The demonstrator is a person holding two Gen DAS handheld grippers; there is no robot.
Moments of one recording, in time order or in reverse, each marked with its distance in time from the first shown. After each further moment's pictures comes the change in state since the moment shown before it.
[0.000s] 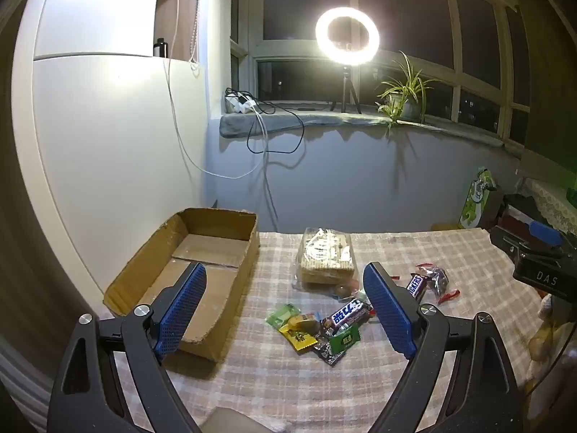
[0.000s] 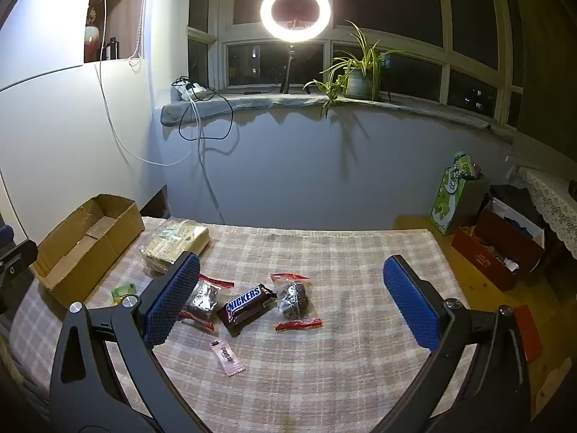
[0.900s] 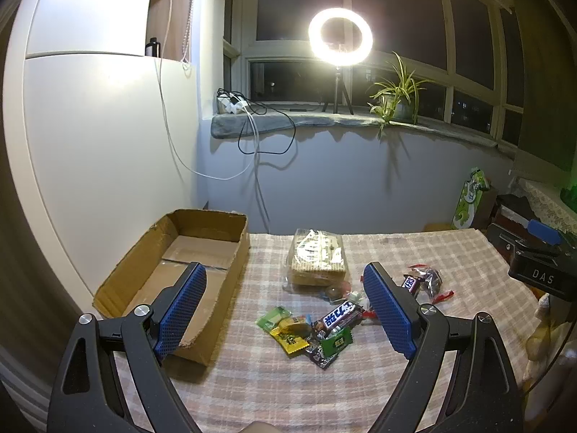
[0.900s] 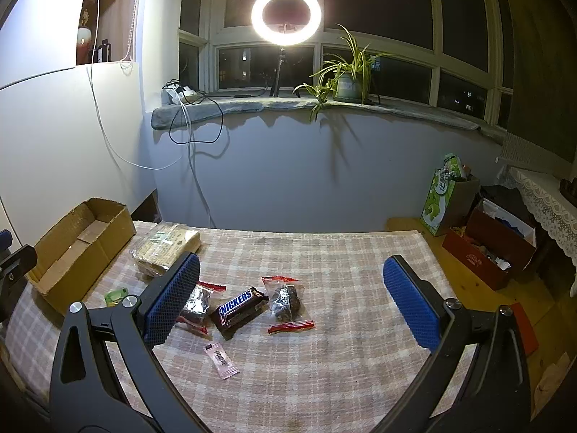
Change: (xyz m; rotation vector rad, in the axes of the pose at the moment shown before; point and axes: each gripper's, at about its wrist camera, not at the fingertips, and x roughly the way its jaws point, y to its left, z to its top) left arm 0.003 -0.011 -0.002 0.011 -0.016 -0.021; right arm -0.003 0.003 0.001 0.014 -0.007 -0.036
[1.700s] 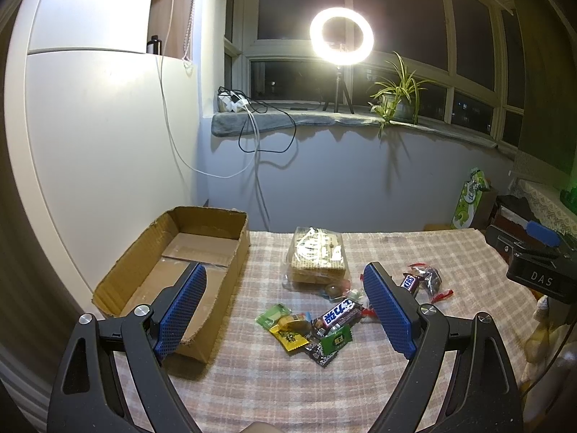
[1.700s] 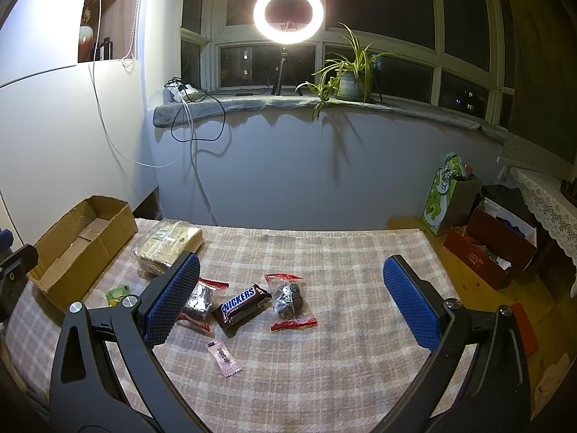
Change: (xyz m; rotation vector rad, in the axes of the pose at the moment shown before) left arm -0.001 0.004 -0.001 -0.007 0.001 -0.004; right arm -0.002 0.001 0.001 -0.003 0.008 0.006
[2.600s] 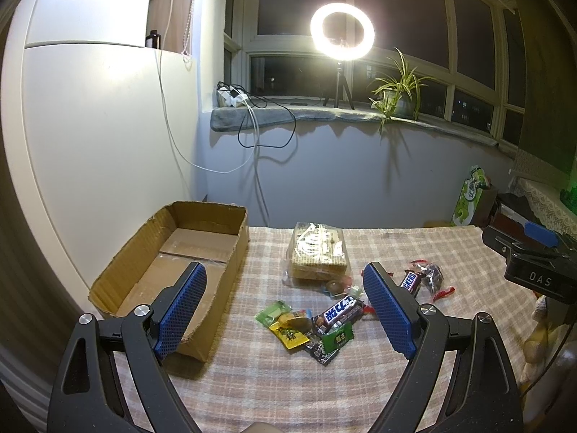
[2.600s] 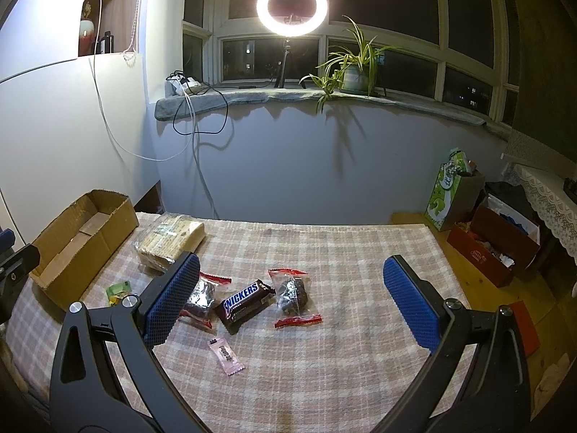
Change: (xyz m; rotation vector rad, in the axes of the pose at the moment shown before) left arm 0.004 0.001 -0.003 -0.004 0.014 -0.005; right arm 0.009 0.004 -0.004 -0.004 0.022 0.006
